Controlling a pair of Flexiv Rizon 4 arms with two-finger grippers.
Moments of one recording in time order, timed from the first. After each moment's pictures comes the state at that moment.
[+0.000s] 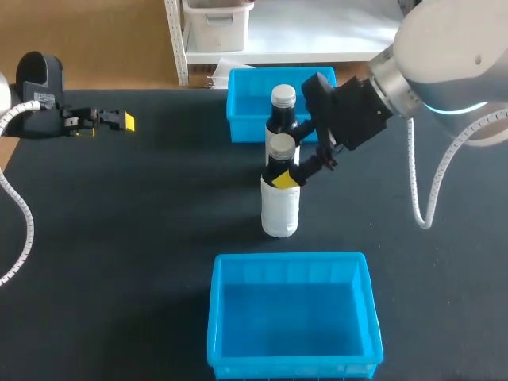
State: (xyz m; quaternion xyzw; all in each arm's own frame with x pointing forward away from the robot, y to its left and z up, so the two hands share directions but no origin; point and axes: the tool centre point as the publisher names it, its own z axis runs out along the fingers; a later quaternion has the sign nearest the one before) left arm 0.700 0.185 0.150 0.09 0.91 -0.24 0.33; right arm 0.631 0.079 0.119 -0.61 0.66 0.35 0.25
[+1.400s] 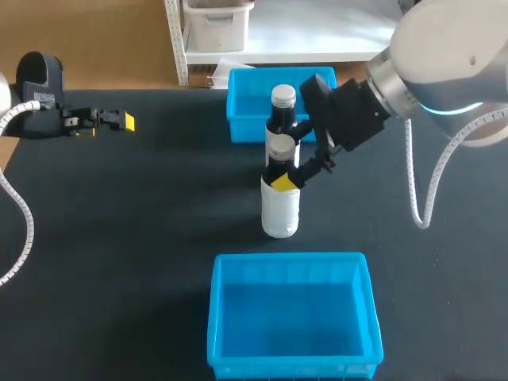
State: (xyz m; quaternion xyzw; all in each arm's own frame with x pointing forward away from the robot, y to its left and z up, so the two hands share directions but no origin) left arm 0.700 0.185 0.150 0.09 0.91 -0.24 0.33; right arm 0.632 0.081 0.114 -0.61 0.66 0.35 0.25
